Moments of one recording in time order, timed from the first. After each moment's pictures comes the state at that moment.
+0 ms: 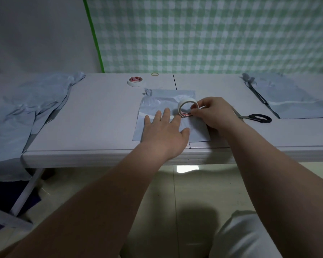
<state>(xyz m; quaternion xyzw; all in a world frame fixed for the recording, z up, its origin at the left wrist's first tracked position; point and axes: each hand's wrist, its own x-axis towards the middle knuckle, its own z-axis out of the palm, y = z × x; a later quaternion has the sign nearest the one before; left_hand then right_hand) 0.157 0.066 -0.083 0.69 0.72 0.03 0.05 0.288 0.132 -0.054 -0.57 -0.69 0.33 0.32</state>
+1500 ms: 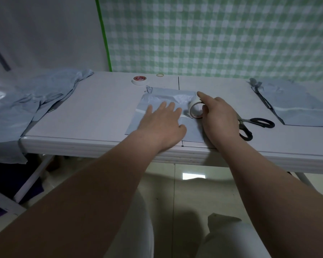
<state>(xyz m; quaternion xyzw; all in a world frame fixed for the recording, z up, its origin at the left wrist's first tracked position) 0.166 0.072 -0.069 0.70 0.71 0.04 0.01 0.306 0.135 -0.084 -0.53 -0.78 0.07 0.32</state>
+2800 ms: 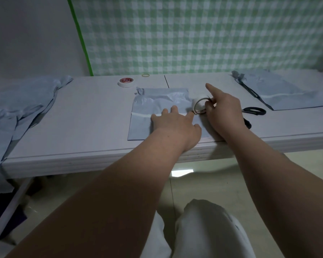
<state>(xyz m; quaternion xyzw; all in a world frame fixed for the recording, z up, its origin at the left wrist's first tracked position) 0.182 0.078 -0.071 0.72 0.69 -0.02 0.04 0.310 0.138 -0.084 -0.57 -0.72 0.07 0.37</state>
